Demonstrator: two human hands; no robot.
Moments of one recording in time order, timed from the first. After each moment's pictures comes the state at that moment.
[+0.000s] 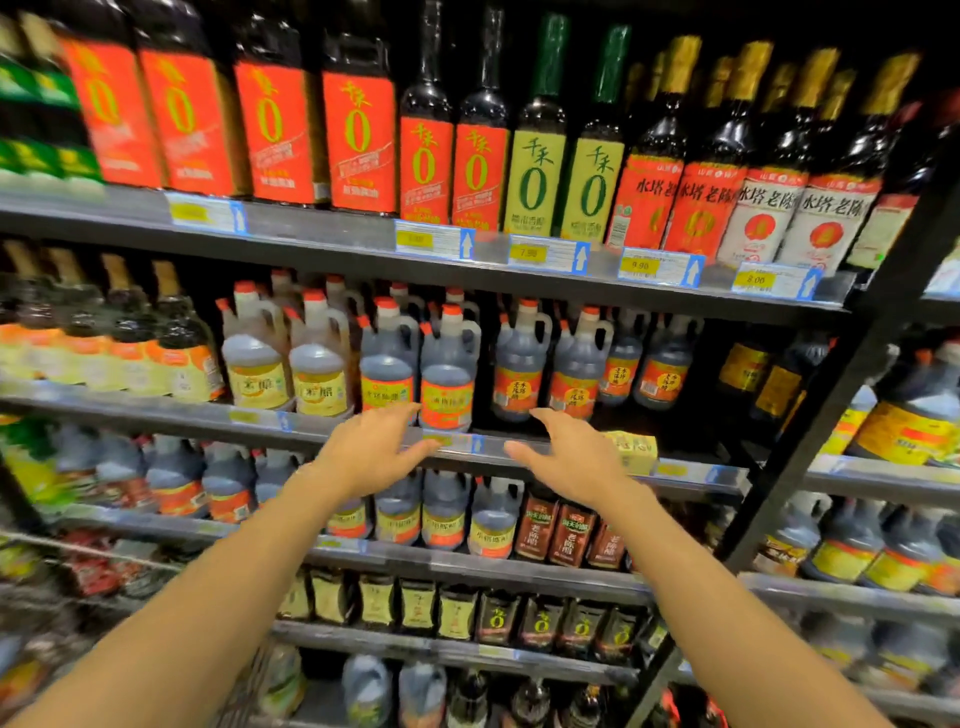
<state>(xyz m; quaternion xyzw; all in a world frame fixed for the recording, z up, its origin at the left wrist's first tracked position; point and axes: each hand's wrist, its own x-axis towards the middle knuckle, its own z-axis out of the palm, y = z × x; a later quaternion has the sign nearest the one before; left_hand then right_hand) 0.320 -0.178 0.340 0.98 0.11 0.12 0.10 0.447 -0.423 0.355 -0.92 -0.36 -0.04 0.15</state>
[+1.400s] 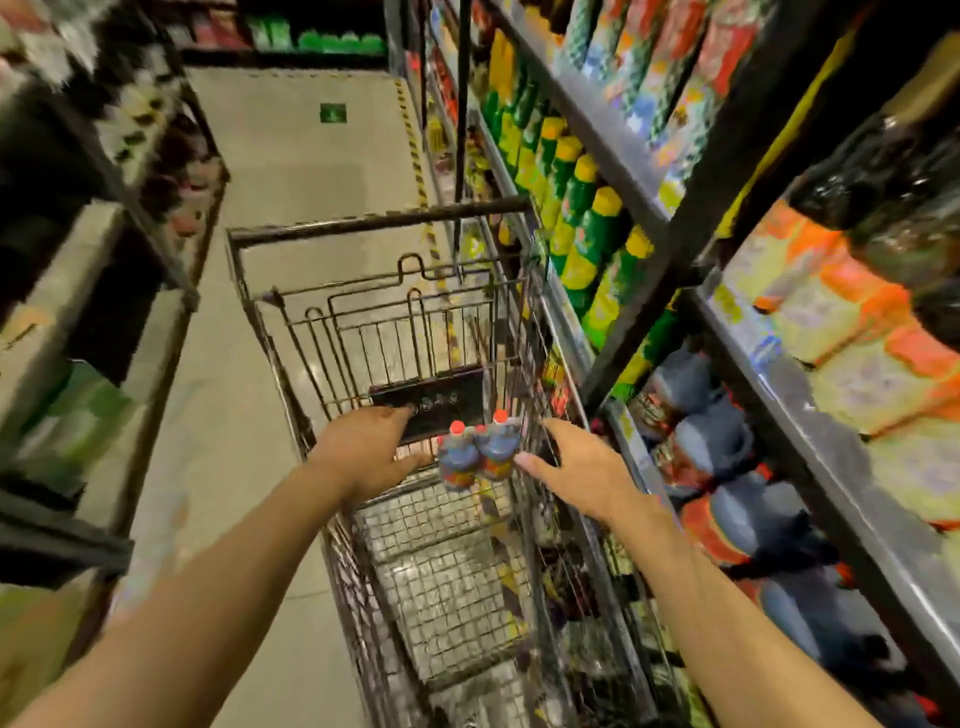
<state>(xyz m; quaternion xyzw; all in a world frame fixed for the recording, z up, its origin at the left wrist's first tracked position) -0.106 0.191 0.141 0.72 0.69 -0.07 0.11 0.170 0.238 0.145 -0.57 -0.79 0.25 -0.01</state>
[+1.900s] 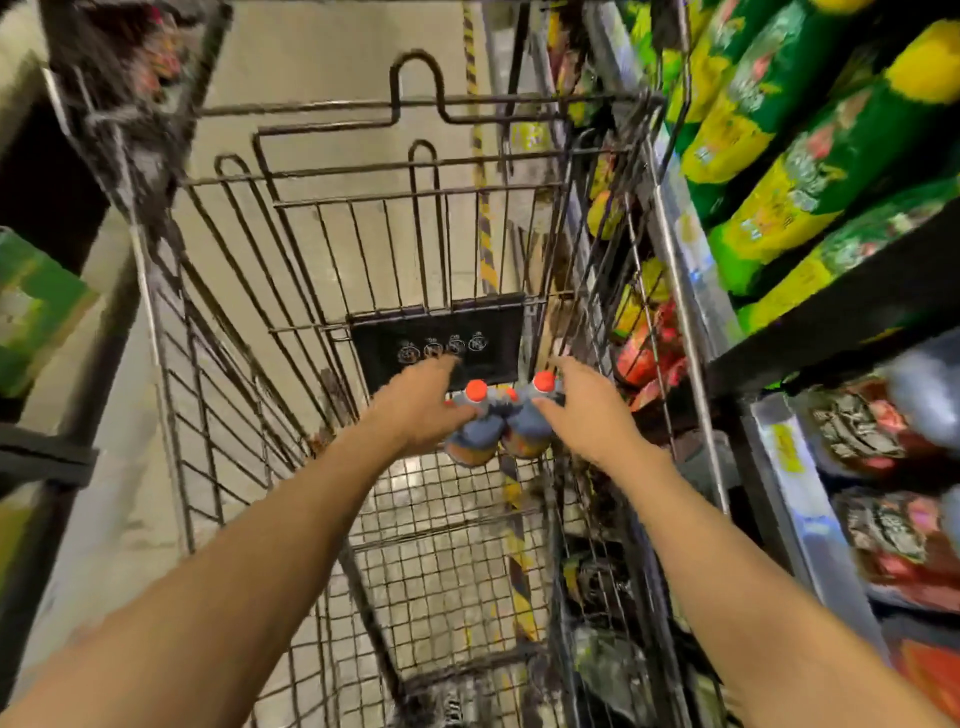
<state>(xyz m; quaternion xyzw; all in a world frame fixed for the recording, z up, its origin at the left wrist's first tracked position) -0.087 0.325 -0.078 0.59 0.75 0.06 0.30 0.120 0.394 -0.072 -0.56 -0.78 0.29 -0.01</state>
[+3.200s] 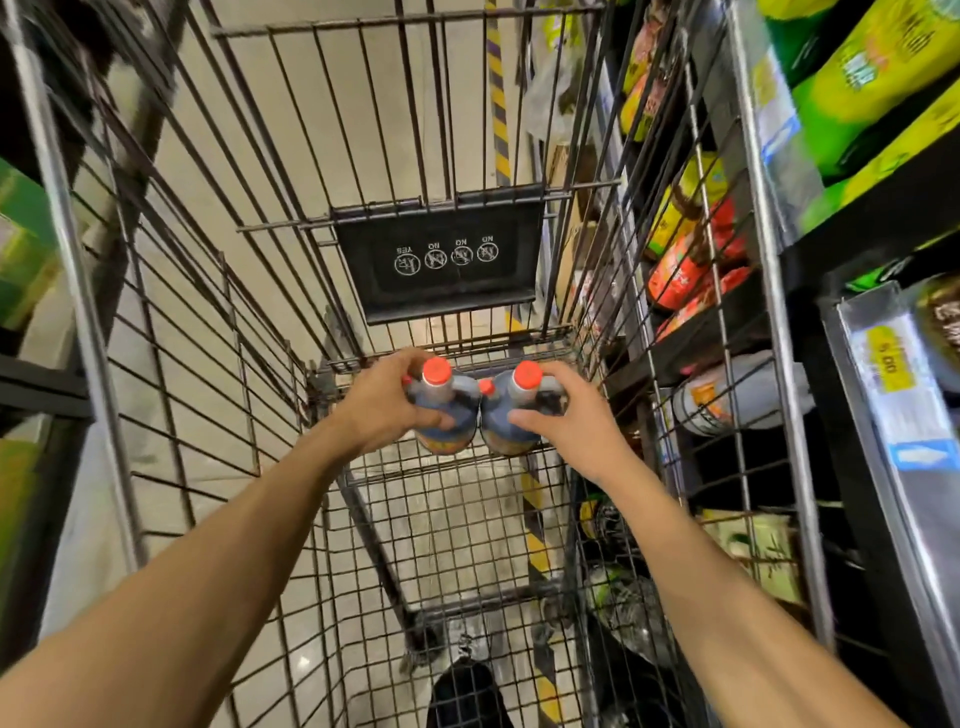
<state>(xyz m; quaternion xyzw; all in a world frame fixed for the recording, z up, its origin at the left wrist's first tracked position) -0.100 0.252 -0.171 0.46 0.74 0.21 0.45 0.140 0.317 -0.162 -0.50 -0.65 0.56 0.15</state>
